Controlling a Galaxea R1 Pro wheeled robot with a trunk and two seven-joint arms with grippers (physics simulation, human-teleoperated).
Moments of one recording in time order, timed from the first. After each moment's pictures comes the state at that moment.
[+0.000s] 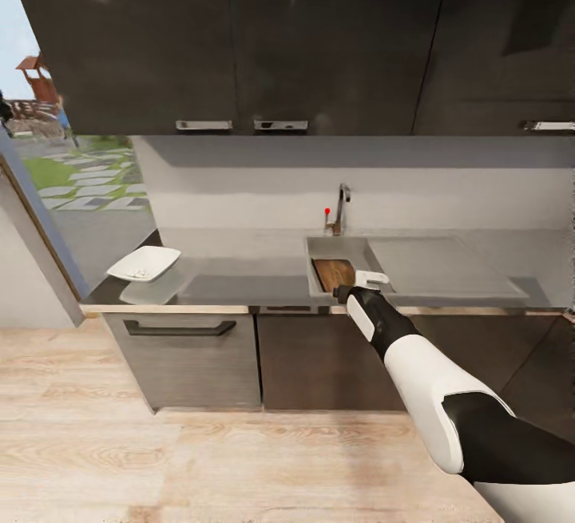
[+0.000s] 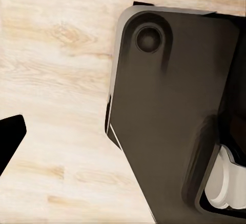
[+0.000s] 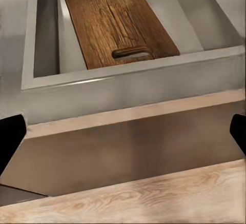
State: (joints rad) left arm -0.10 0.02 -0.15 0.07 0.29 -0.19 0.03; right arm -1.08 0.13 0.04 -0.43 -0.17 0.36 -0.33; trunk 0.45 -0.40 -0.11
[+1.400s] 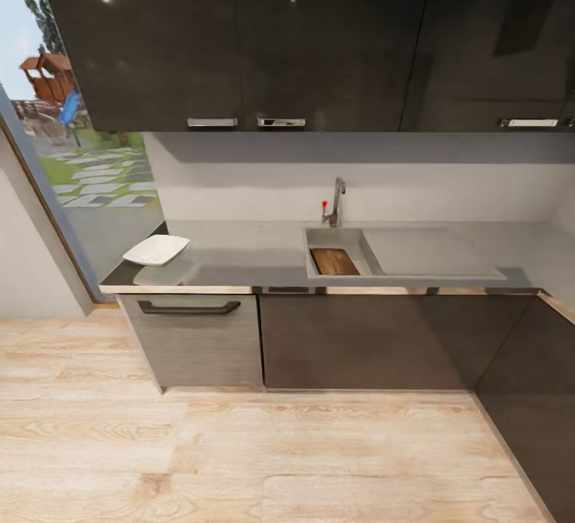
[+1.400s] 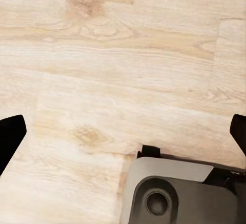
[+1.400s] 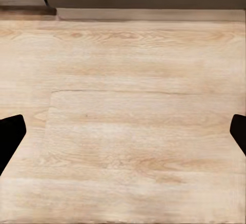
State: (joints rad) left arm -0.10 0.09 -0.14 -0.35 0.28 -0.19 0.12; right arm -0.29 0.03 0.04 -0.02 -0.01 -0.64 0.00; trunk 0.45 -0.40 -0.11
